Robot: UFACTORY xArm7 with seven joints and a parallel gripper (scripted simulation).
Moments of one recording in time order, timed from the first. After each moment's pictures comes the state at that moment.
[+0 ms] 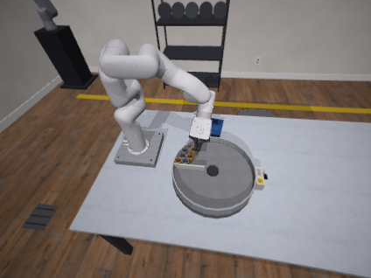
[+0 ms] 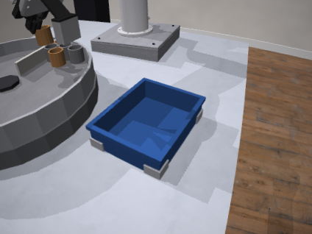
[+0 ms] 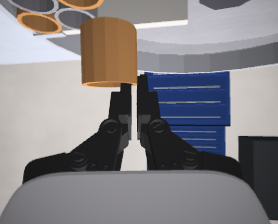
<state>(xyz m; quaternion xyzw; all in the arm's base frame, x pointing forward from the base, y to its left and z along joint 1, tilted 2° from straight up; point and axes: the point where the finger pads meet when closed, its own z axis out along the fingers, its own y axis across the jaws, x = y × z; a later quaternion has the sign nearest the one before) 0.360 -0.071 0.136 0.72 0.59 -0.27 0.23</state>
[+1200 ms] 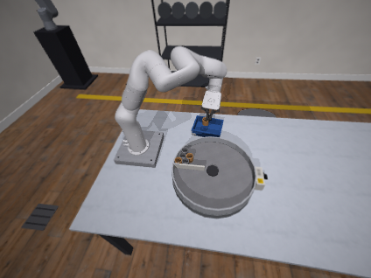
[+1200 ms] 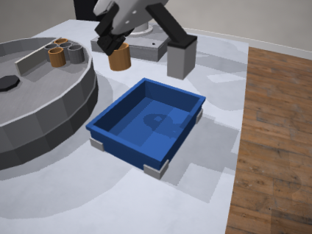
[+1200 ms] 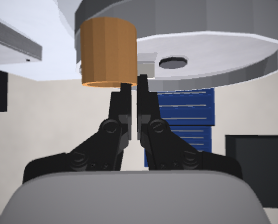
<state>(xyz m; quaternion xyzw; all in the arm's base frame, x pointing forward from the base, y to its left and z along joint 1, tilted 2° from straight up) 0.408 0.158 0.127 0.72 0.59 -0.27 0.23</state>
